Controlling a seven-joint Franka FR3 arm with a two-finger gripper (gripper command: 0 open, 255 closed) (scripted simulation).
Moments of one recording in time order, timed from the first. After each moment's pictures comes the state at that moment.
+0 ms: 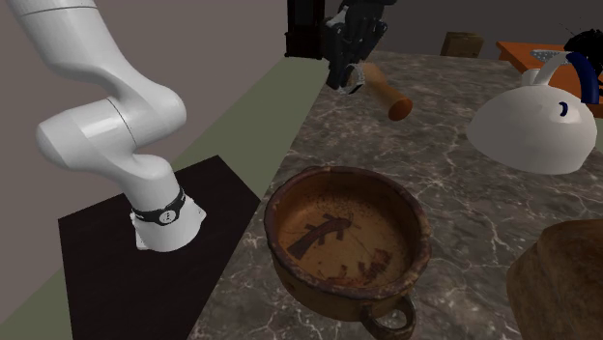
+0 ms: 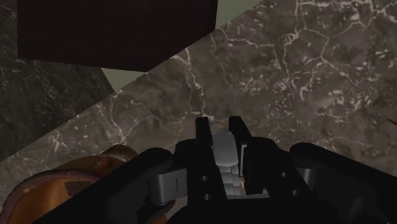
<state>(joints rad) 0.14 -0.26 0.53 -1.83 0.14 1.36 0.54</state>
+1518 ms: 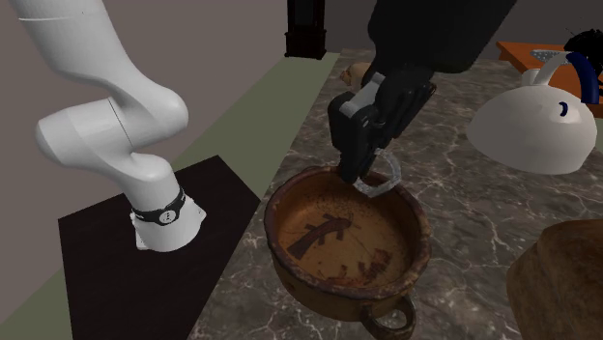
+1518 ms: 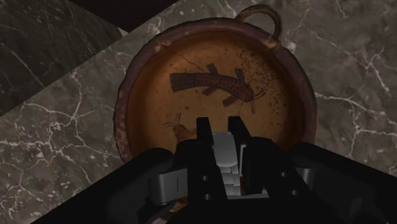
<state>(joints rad) -0.01 -0.03 0.37 -1.64 -0.05 1.38 0.25</state>
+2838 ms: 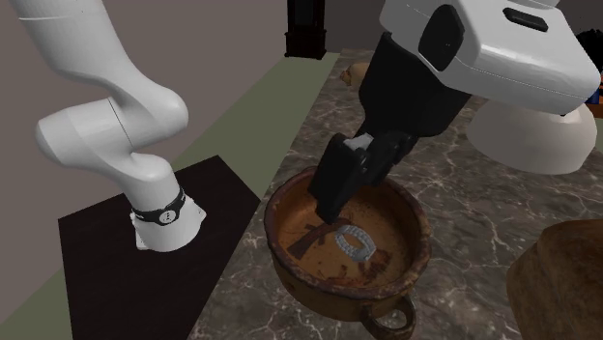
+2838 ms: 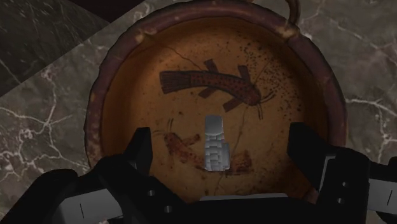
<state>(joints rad) -0.01 -0.05 0.37 -1.78 -0.04 1.50 0.25</state>
